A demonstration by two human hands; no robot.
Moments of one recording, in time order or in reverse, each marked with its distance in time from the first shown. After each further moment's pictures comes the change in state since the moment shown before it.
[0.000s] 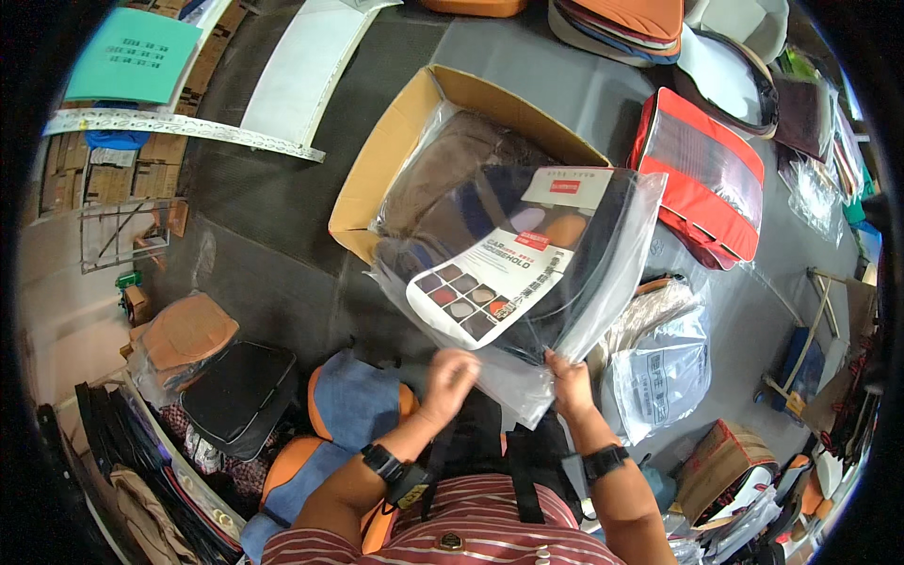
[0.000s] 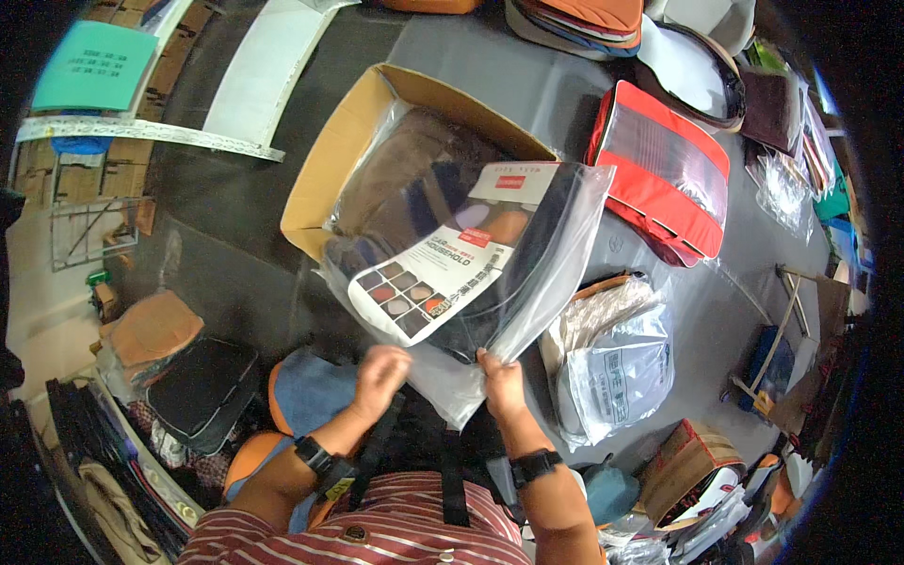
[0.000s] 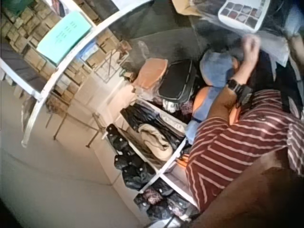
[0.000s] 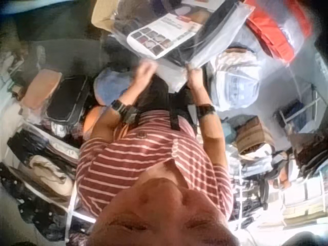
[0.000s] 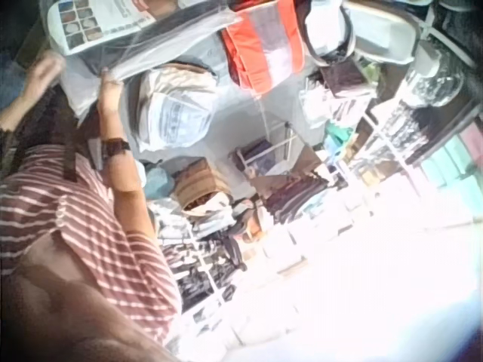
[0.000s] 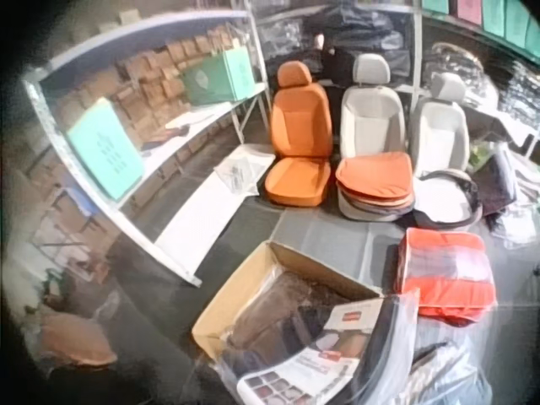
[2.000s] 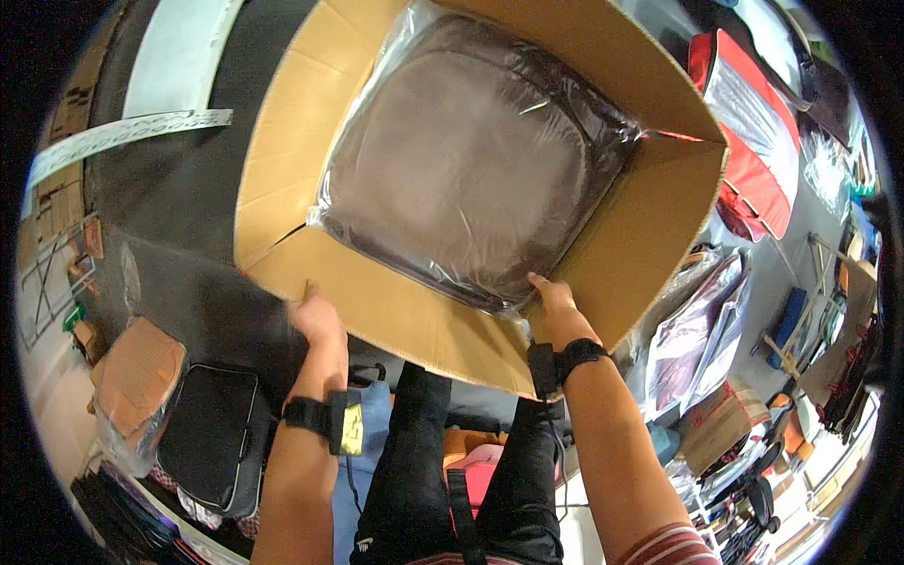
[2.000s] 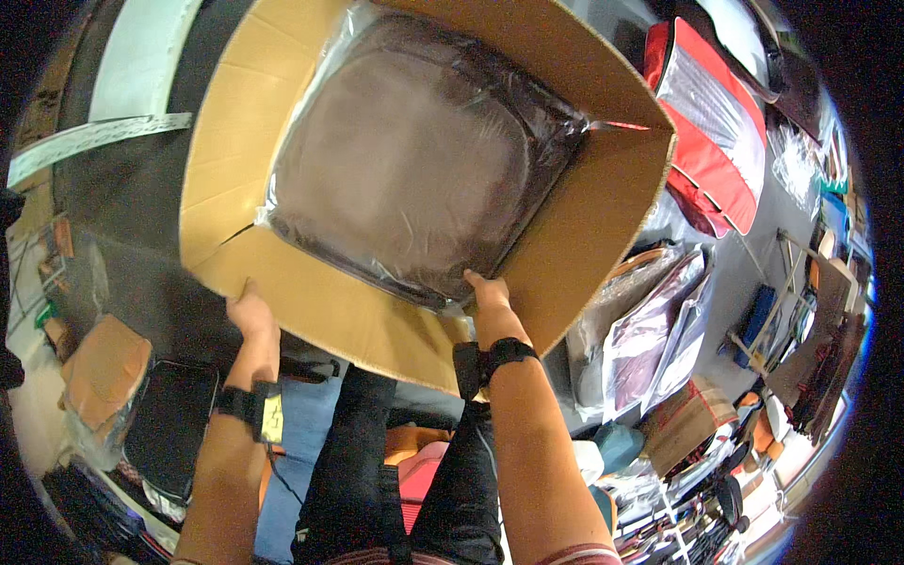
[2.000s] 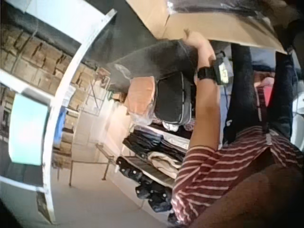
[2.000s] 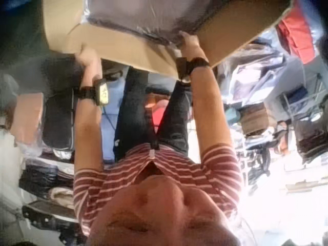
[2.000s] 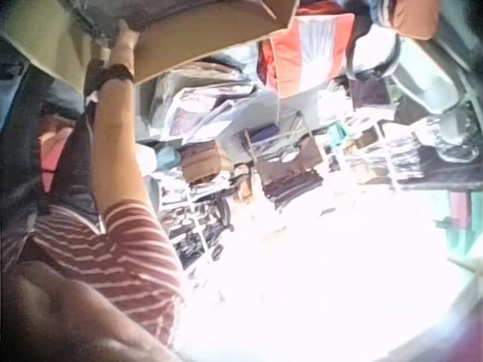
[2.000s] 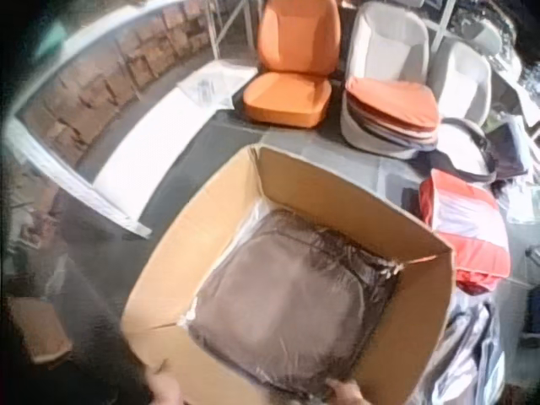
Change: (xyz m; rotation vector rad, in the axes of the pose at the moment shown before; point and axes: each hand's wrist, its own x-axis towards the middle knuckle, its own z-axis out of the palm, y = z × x) left_hand 0.201 -0.377 -0.117 -0.377 0.770 -0.689; right_hand 0.374 0.142 0.103 -0.522 0.383 0.451
